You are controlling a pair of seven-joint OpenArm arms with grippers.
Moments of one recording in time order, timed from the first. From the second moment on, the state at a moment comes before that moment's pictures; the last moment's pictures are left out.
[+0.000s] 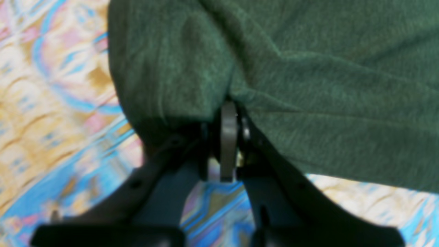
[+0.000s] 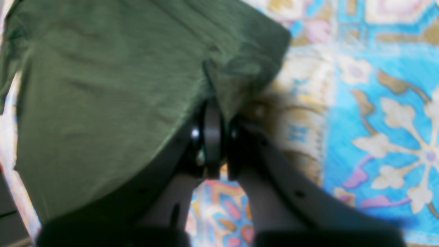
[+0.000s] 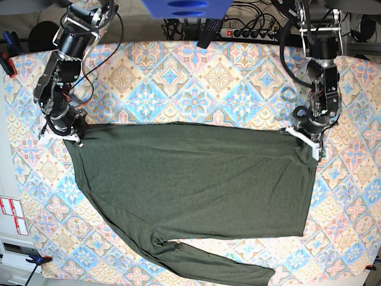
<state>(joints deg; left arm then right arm) -0.7 -17.5 -10.2 64.8 -17.3 -8.1 26.2 2.1 5.3 34.7 72.4 34.2 1.1 -43.7</state>
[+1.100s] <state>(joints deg) 38.6 -24.0 -15.0 97.9 -18.2 -8.8 26.3 -26.0 7.0 37.5 88.1 51.2 1.2 -44.7</state>
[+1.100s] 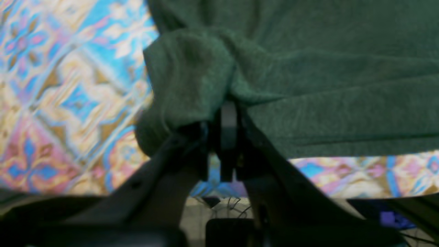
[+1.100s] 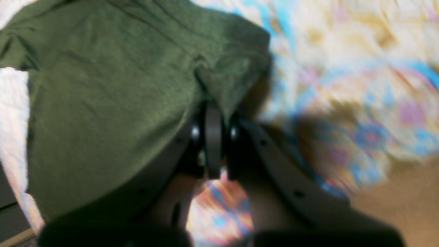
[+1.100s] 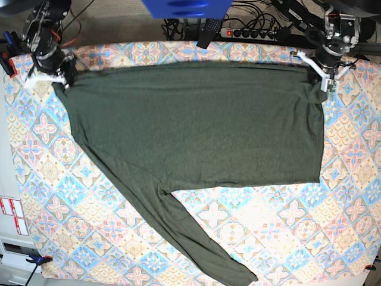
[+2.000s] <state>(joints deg) 38.5 -24.1 -14.1 97.9 -17.3 -7.7 35.4 -26.1 6.7 39.2 87.7 50.6 0.9 -48.3</state>
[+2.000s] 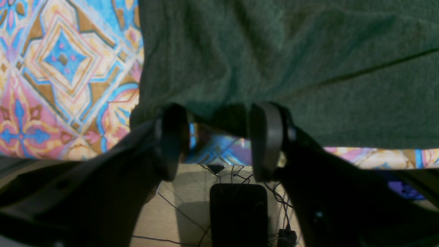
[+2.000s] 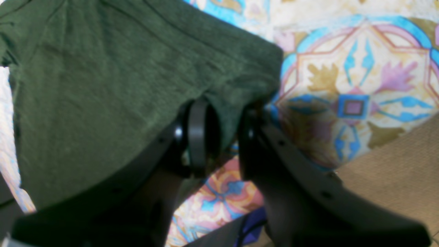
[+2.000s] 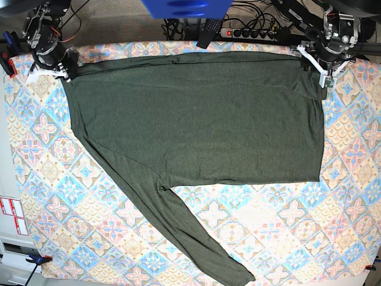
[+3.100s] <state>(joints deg) 8.0 -23.8 -22.1 84.1 -24.7 -7.3 41.5 -15.8 8.2 38.1 91.4 51.3 1.1 -48.0</state>
